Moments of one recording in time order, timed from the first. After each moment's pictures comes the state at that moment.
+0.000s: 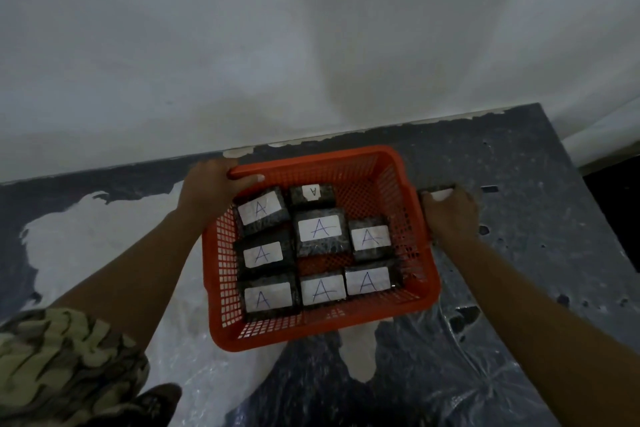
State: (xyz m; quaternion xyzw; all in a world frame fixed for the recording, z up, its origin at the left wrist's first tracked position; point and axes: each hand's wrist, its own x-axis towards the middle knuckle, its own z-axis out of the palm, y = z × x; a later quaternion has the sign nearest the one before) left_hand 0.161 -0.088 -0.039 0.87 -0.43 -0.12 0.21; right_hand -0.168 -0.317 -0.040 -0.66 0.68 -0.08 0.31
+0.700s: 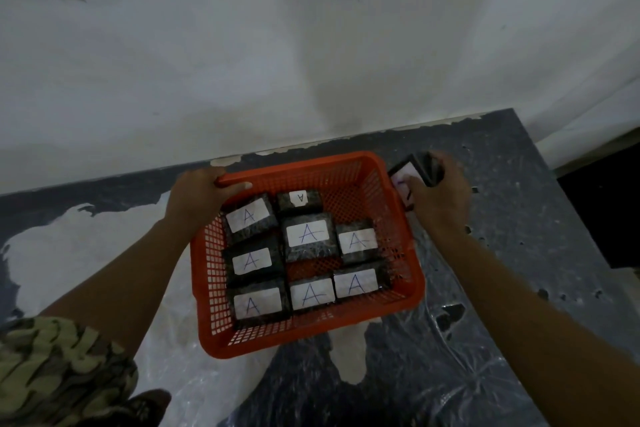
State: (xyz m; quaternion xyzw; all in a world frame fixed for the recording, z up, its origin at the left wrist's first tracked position) left_hand 0.159 -0.089 -0.034 0.87 -0.43 -0.13 0.20; right_hand -0.159 -0.311 0.002 -0.74 0.56 -0.27 0.27
